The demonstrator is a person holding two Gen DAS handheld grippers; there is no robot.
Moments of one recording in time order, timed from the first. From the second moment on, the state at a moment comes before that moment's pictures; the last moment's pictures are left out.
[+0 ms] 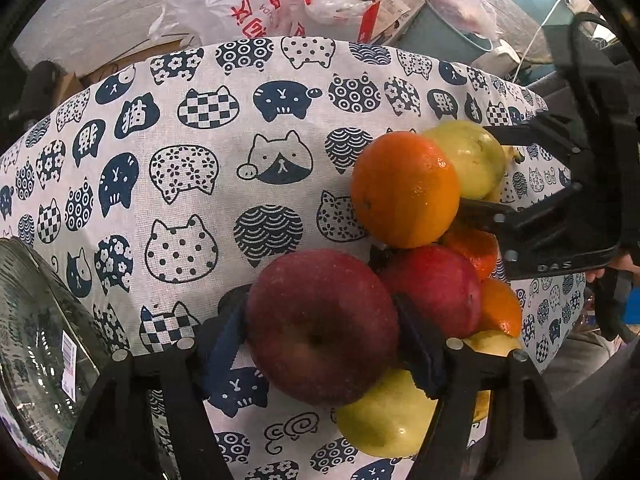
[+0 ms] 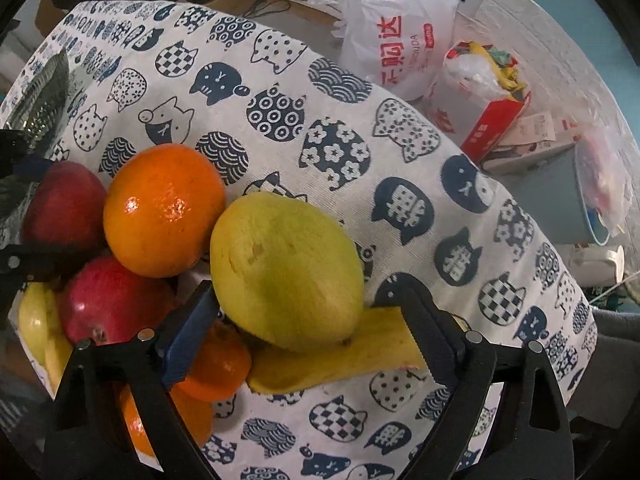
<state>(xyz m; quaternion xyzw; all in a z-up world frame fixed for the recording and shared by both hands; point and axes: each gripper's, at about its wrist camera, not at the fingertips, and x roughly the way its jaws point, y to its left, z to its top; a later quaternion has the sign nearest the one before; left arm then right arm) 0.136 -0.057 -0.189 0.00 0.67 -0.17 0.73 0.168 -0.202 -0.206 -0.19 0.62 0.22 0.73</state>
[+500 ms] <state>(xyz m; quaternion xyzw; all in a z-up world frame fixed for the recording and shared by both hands) 0.124 -0.061 -0.183 0.04 0.65 -0.15 0.75 0.161 -0.199 -0.207 -0.18 0.60 0.22 0.75</state>
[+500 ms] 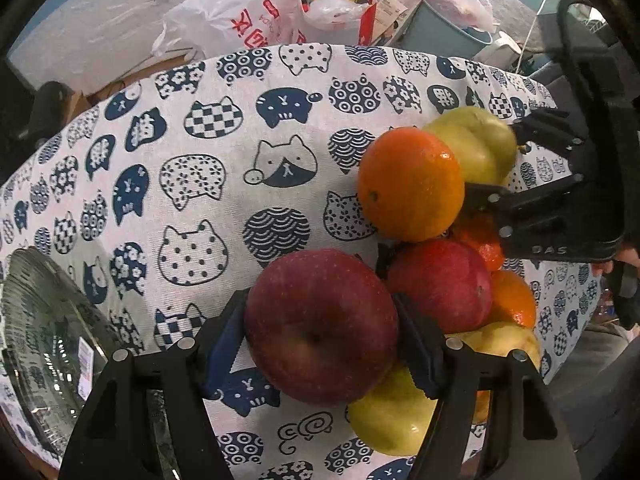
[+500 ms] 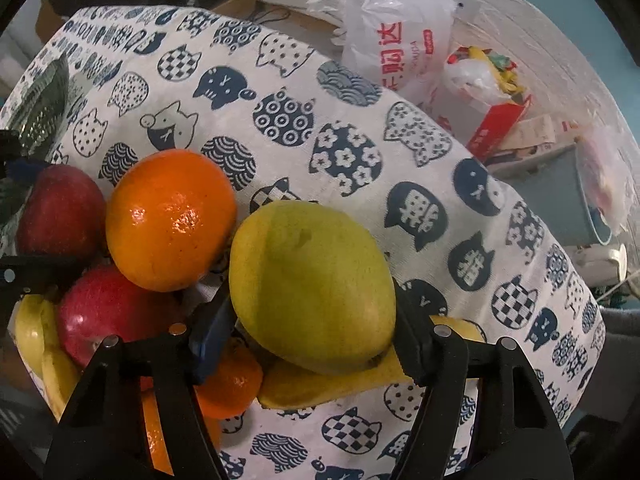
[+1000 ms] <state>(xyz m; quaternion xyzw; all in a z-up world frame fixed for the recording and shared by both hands) 0.112 -0.051 -0.156 0.06 0.61 -0.14 0.78 0.156 -0.216 -0.158 -0.10 0.57 0.21 0.79</state>
